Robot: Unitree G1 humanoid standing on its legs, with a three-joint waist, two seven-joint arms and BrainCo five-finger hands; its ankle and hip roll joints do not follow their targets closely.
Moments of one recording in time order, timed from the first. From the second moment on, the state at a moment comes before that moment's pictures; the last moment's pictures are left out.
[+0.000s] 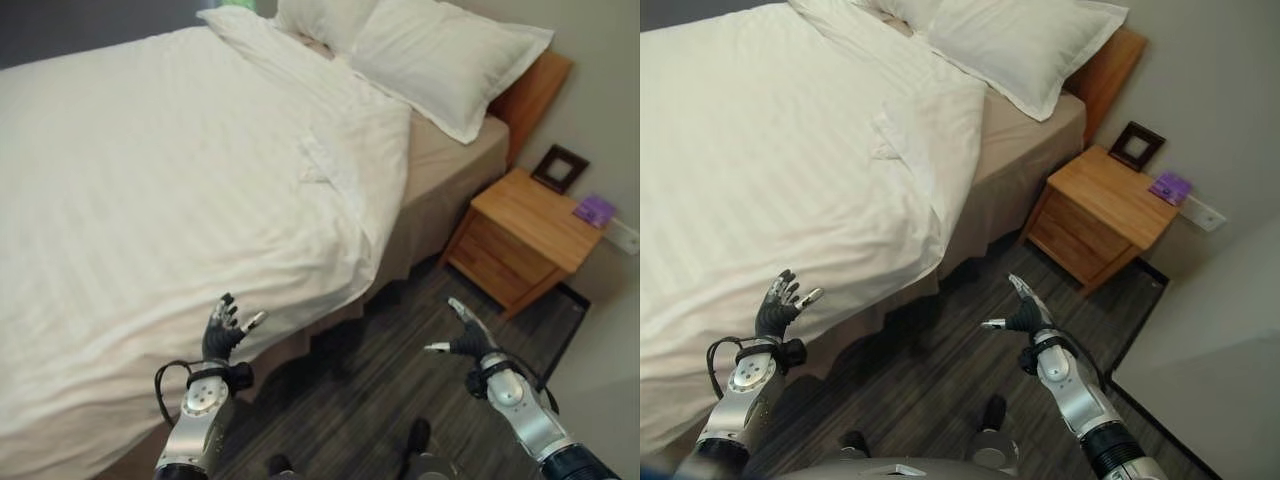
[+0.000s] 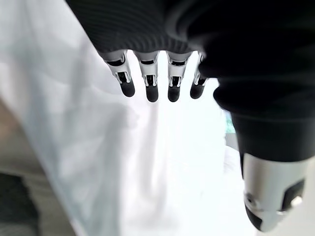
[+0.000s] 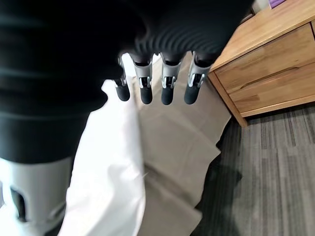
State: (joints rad) left arm 0.10 0.34 -0.03 0.29 -0.37 -0.12 0.18; right arm -0.04 -0.46 0.29 0.29 -0.24 -0.03 -0.16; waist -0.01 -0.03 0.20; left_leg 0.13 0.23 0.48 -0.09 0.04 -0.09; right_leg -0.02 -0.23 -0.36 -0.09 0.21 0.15
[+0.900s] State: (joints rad) left arm 0.08 0.27 -0.16 0.24 -0.39 -0.11 0.04; right arm -0.01 -0.47 0.33 0.30 -0.21 -0.03 -0.08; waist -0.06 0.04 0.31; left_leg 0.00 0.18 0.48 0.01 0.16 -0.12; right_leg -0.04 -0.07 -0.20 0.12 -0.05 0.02
